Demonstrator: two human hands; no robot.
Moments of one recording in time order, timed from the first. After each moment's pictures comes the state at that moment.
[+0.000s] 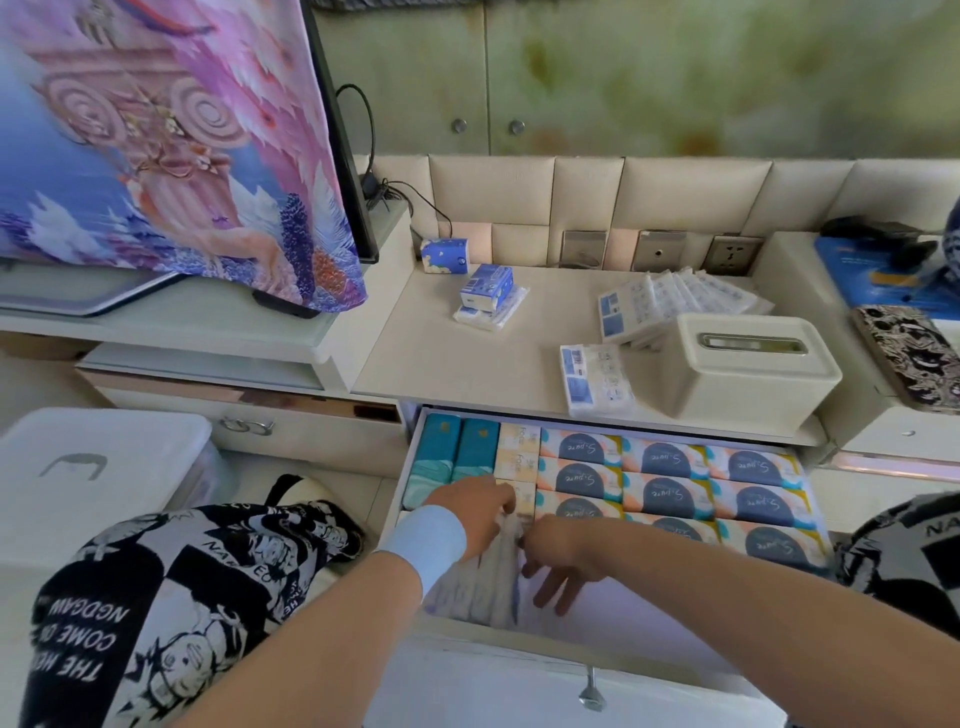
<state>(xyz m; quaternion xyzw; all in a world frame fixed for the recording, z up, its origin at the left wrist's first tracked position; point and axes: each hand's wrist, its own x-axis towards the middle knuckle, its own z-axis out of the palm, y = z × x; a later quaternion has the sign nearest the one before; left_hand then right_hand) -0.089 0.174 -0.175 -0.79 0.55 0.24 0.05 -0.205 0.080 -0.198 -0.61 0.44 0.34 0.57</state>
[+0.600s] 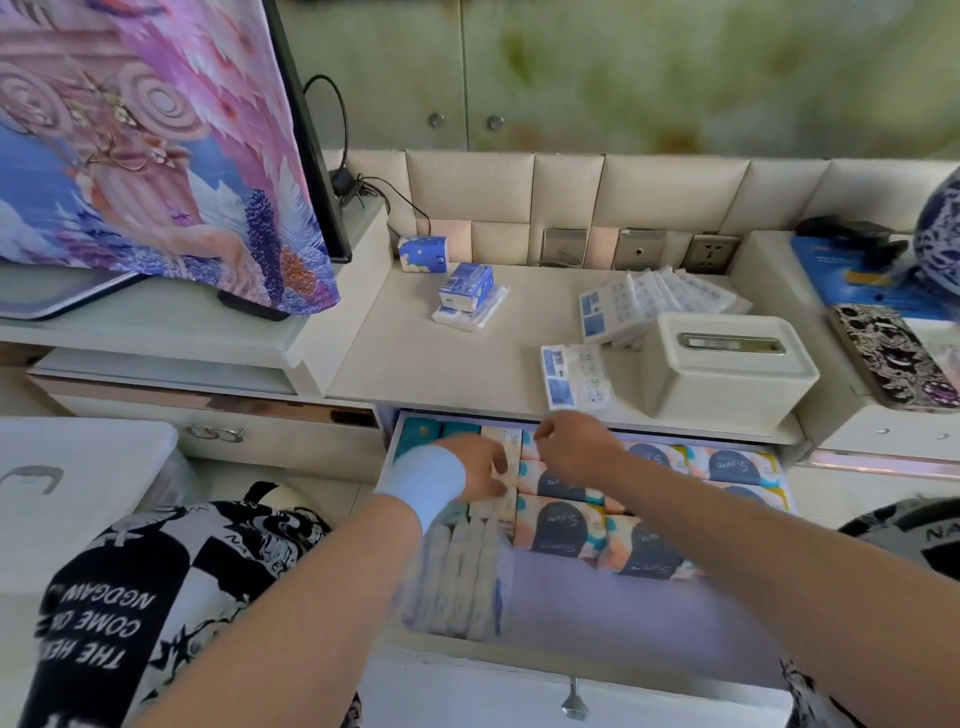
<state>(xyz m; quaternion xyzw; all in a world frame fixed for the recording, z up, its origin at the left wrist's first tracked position) -0.066 0.118 -0.139 -0.80 0.52 0.30 0.05 -0.190 0.005 -0.143 -0.86 0.41 0.08 0.29</state>
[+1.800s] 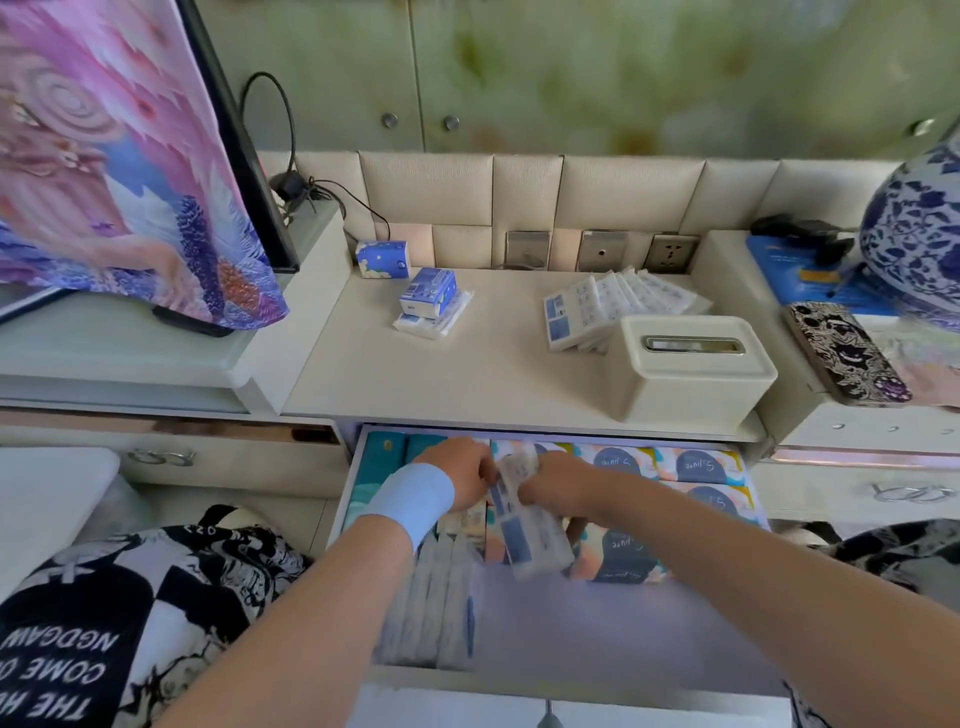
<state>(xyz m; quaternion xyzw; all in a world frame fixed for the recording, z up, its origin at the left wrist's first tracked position) -0.080 0.090 -0.153 -0.81 0.51 0.29 -0.01 -0.221 0.007 -0.139 -0.73 0.44 0.18 0.49</state>
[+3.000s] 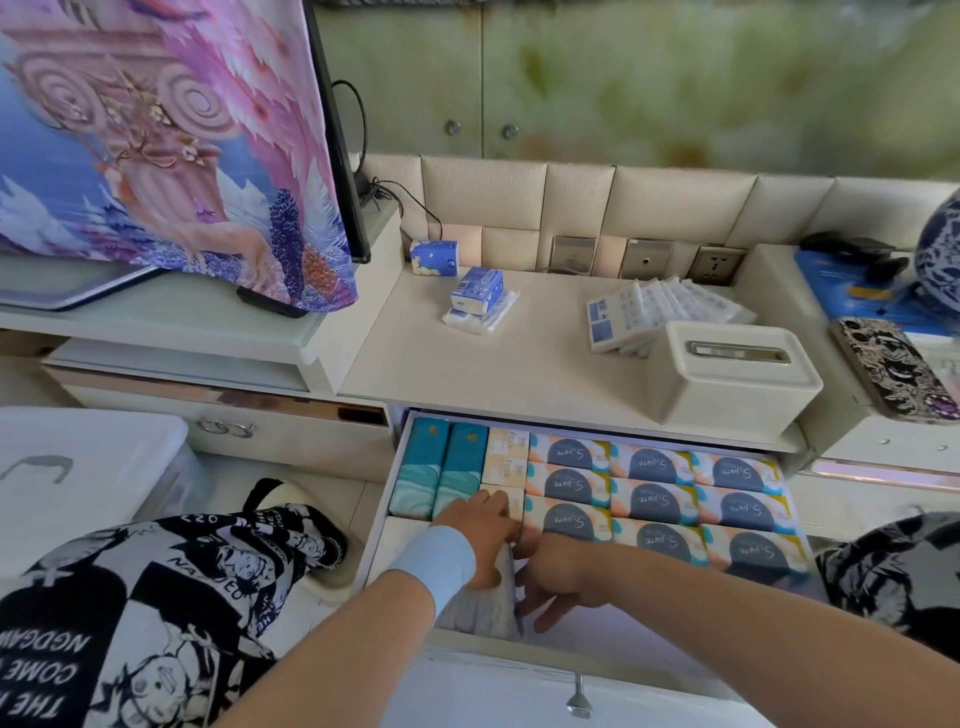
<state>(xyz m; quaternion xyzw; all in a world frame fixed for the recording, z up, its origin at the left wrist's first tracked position) -0.105 0.167 -0.197 -0.74 0.63 0.19 0.15 -0.225 0.089 -0.192 -0.63 0.41 0.29 0.60</state>
